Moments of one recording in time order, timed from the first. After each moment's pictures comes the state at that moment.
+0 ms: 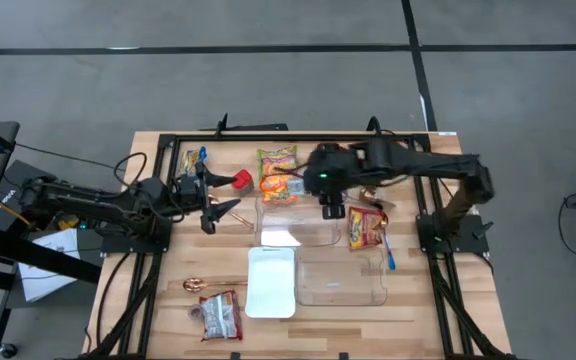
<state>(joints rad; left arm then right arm) -0.07 0.71 0.38 0.47 -0.30 0.01 -0.03 1.74 1.89 -1.25 0.24 -0.22</state>
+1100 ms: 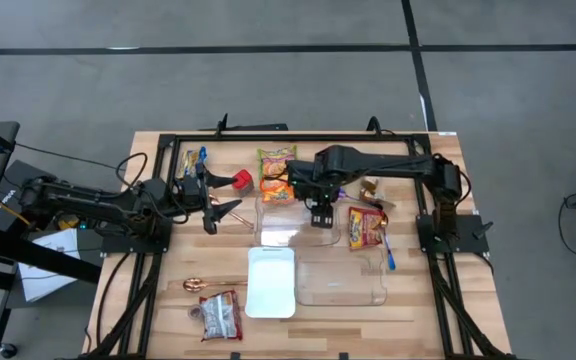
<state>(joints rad) -0.07 0.71 0.38 0.43 -0.33 0.02 -0.11 1.94 1.83 -1.37 -0.05 0.01</state>
